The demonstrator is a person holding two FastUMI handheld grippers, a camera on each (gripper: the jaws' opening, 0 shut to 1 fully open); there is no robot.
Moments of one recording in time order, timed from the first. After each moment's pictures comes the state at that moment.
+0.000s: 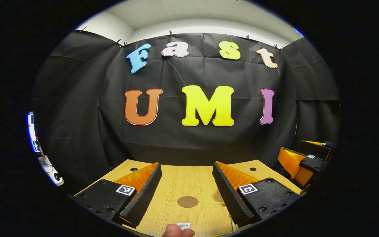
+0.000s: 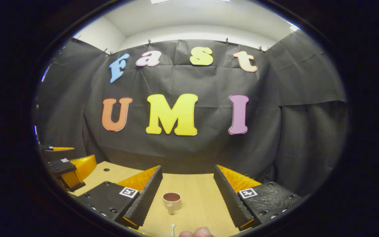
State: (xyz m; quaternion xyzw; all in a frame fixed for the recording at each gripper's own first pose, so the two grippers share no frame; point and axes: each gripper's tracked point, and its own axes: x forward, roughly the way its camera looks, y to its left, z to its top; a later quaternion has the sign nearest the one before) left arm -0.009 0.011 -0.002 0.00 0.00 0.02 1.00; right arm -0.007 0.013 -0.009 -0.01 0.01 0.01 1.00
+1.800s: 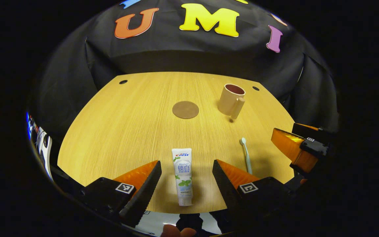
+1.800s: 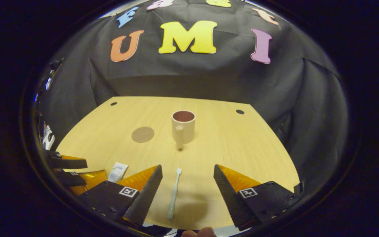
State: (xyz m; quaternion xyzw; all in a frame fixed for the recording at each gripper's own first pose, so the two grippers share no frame) left arm -0.085 0.001 -0.275 -0.03 0.40 -0.02 0.92; right arm -0.046 0.029 -0.256 -0.04 0.34 0.06 0.94
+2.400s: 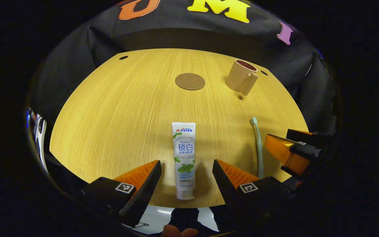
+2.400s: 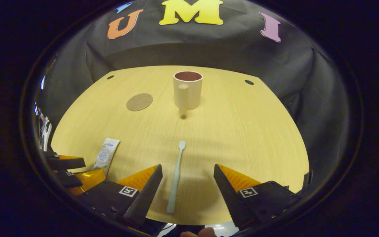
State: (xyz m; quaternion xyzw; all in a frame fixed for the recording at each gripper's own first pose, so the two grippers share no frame) left arm -0.102 0.000 -0.323 -0.06 0.47 -0.01 0.88; right arm -0.056 0.033 -0.322 -0.06 0.45 0.06 0.89
